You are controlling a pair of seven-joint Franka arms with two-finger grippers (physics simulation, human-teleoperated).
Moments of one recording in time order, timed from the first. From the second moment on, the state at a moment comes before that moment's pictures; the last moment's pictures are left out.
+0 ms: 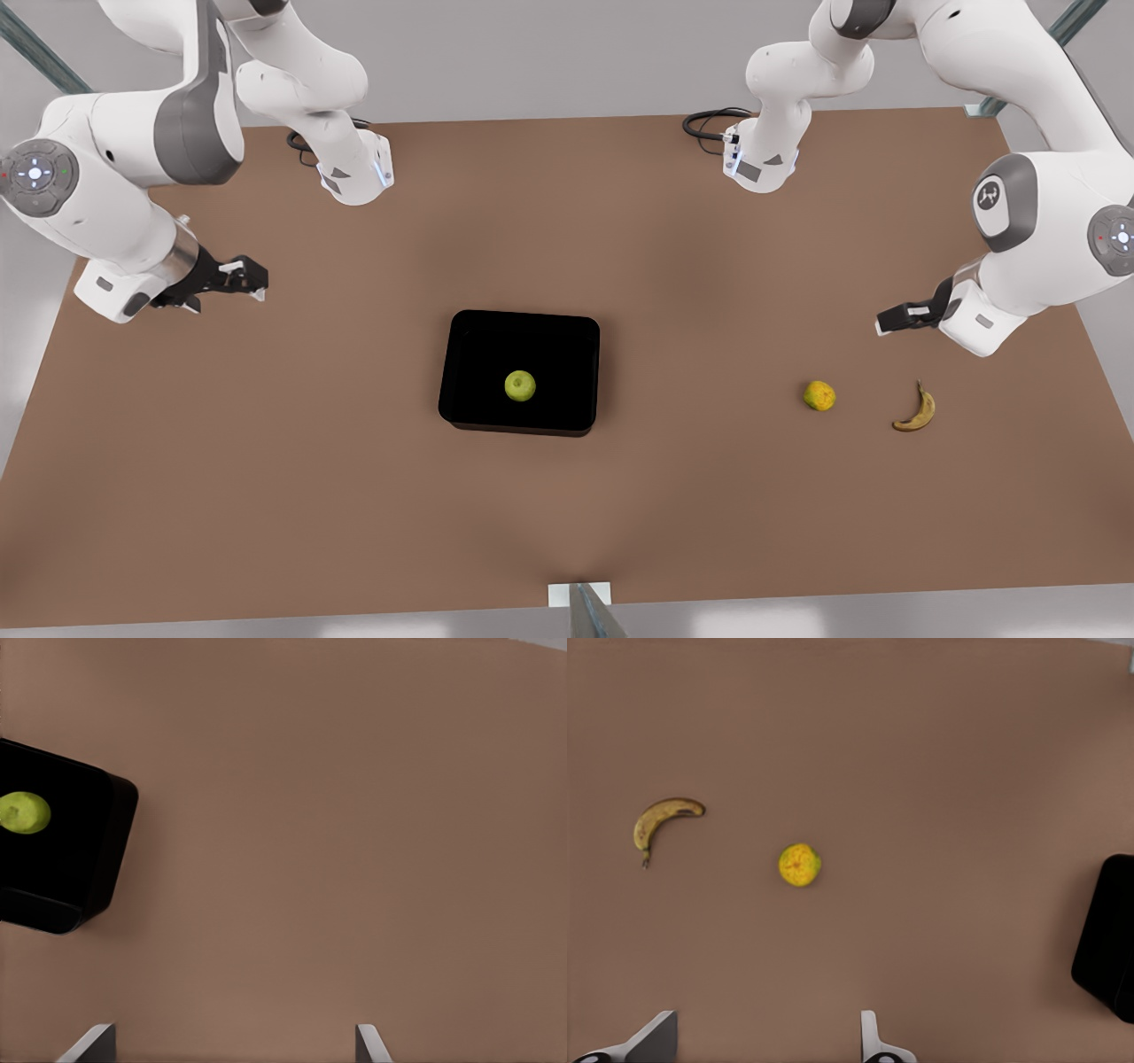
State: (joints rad) left arm 0.02 0.25 0.00 -1.40 -0.06 1.53 -0.08; right arm 0.10 0.09 -0.01 -1.45 -0.04 1.45 -0.11
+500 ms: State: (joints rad) left arm -0.64 0.66 -0.14 -0.99 0.07 1.65 -0.30; right arm 0.61 0.14 0.09 -1.45 0.01 1.46 -0.09
